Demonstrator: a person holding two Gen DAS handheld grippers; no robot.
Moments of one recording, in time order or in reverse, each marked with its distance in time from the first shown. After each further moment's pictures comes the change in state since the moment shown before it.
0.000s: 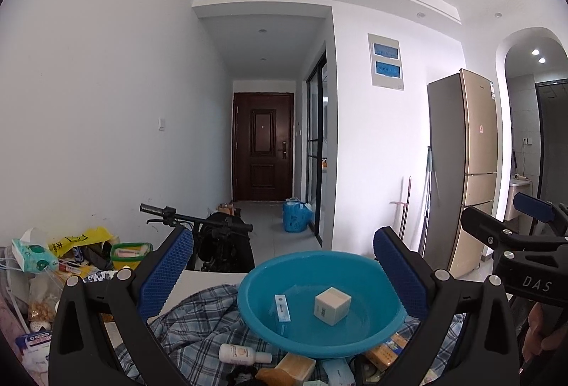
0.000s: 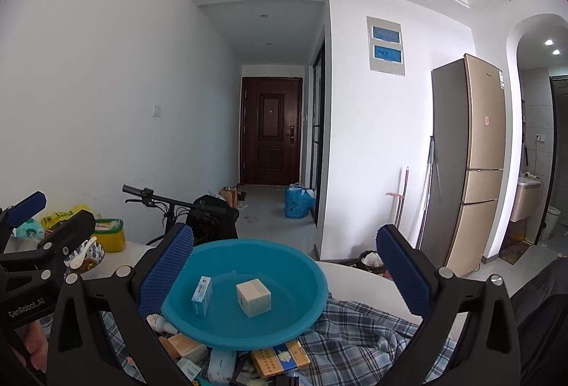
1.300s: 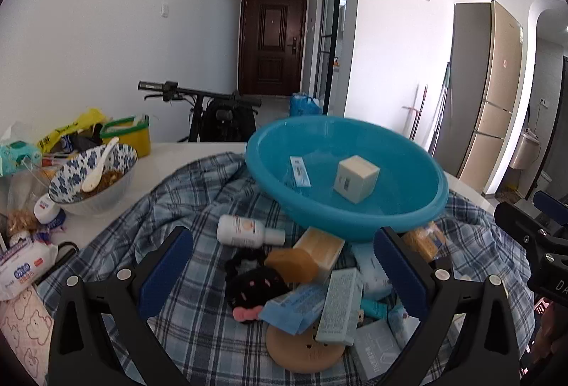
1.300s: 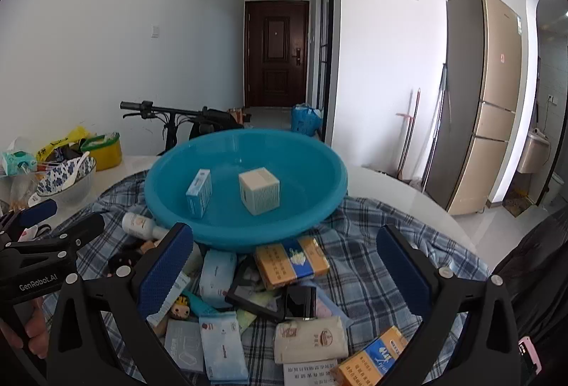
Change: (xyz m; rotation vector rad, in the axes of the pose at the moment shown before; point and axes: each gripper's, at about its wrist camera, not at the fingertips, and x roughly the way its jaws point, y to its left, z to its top) left arm 0.058 0.023 -0.127 -0.066 0.453 0.018; right arm 0.037 0.006 -0.108 0.002 0.334 0.022
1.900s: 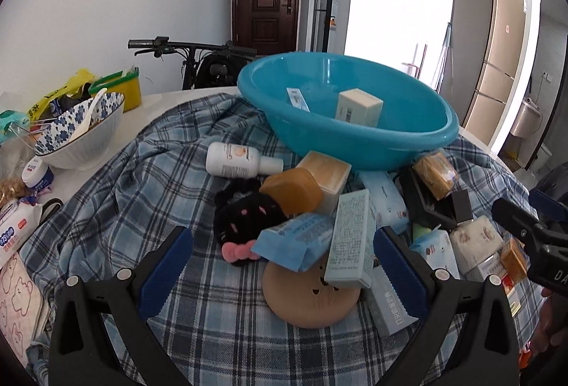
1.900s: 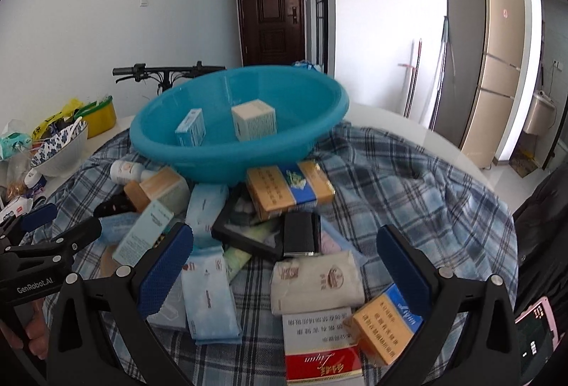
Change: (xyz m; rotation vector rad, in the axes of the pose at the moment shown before) left arm 0.028 -0.003 -0.051 0.035 0.170 -0.004; right arm 0.029 -0.009 -0.055 0.061 0.177 0.023
